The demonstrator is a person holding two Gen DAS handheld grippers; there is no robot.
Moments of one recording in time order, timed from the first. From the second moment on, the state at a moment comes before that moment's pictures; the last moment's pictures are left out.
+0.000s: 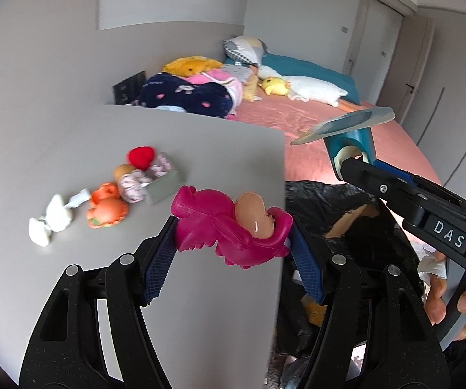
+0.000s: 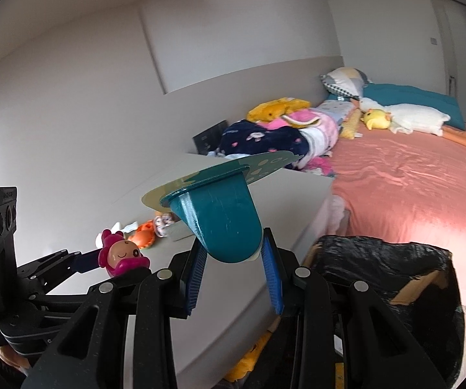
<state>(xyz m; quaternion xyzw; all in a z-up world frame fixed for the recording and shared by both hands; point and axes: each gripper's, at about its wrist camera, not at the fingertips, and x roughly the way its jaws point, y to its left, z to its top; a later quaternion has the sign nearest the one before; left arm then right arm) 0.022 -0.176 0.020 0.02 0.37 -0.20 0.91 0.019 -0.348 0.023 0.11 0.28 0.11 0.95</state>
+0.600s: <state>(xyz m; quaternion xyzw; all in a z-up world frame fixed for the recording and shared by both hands) 0.025 -0.266 0.015 0.06 0.37 -0.28 0.88 -0.003 -0.437 0.018 0.14 0.28 0.02 0.95</state>
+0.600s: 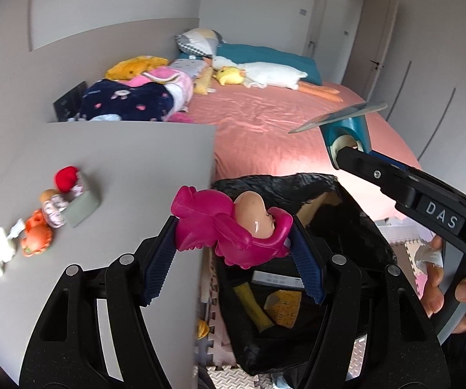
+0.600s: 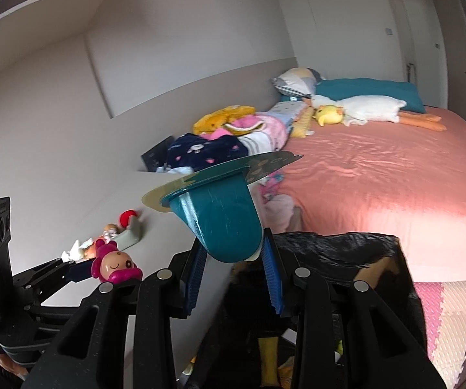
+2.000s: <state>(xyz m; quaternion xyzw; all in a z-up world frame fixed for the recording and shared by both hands) 0.042 -0.286 -0.001 0.09 0.38 -0.32 0.86 0.012 -0.484 0.004 0.19 0.30 -0.13 0.93</state>
